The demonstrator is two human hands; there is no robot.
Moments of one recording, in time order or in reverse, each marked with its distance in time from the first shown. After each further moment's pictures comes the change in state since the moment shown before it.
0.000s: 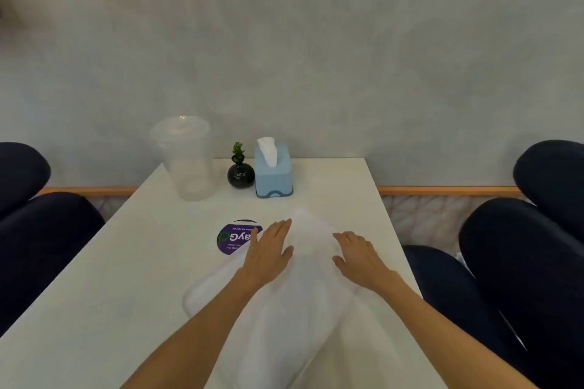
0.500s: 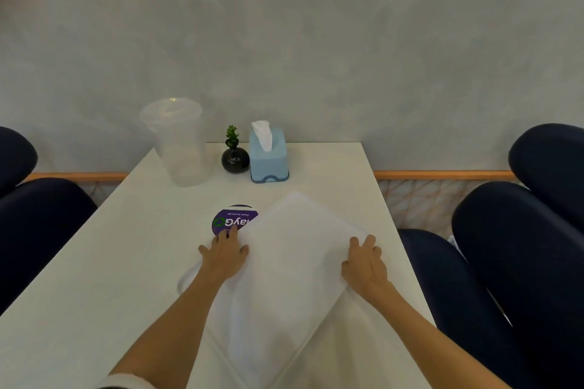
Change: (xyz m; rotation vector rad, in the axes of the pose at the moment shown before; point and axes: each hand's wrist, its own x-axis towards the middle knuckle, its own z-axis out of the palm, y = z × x) left_hand -0.019 -0.069 0.015 0.062 -0.139 -0.416; right_hand -0.031 -0.007 0.026 0.034 0.111 0.353
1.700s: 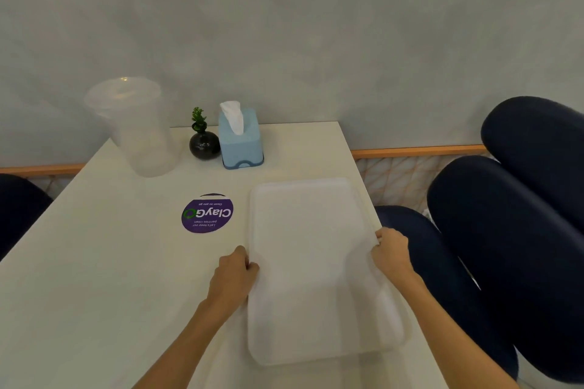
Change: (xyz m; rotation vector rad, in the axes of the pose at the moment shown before) left_hand -0.063 0.056 0.023 -0.412 -0.028 0.002; right_hand 0.015 0.083 -0.014 0.364 0.012 0.291
